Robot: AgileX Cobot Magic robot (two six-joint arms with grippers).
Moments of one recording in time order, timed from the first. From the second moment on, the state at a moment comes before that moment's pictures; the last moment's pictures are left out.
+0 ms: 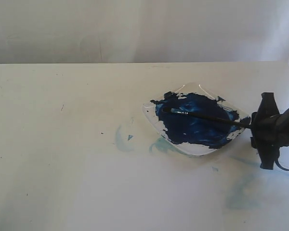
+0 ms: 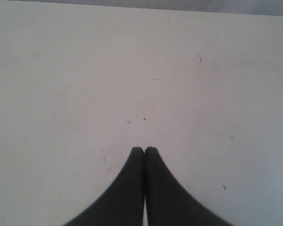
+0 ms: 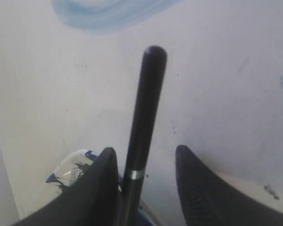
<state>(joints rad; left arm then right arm) 0.03 0.01 0.03 -0.05 0.37 -0.02 0.25 1.86 -0.75 0.77 -0.27 0.97</state>
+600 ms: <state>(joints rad) 0.03 0.01 0.03 -0.05 0.37 -0.02 0.25 1.86 -0.75 0.77 -0.28 0.97</state>
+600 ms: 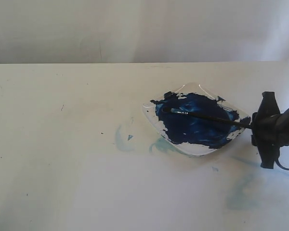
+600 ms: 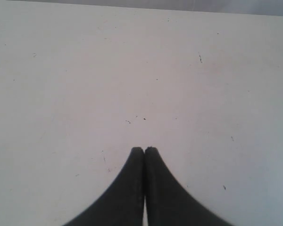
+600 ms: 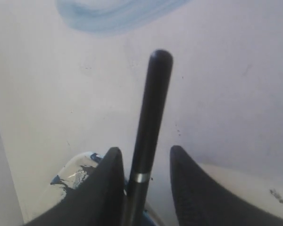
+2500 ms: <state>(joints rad) 0.03 0.01 0.03 -0.05 0.37 -0.02 0.25 1.45 -0.99 -0.11 -0.28 0.24</state>
